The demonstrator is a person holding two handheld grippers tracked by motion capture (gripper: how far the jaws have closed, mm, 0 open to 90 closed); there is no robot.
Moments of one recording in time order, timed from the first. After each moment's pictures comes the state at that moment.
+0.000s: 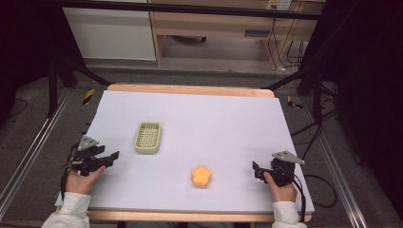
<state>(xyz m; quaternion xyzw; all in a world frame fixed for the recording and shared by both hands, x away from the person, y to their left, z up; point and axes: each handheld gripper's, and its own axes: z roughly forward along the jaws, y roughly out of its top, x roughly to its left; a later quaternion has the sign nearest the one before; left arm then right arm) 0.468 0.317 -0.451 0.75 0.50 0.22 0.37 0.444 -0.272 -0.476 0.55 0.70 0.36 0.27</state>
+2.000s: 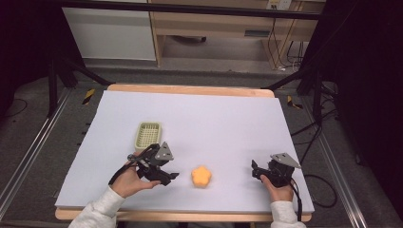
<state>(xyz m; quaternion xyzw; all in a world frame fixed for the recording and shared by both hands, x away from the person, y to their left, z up) 0.455 0.128 -0.412 0.93 0.20 0.13 0.29 0.443 -0.264 -0.486 0.56 0.67 0.36 0.32</state>
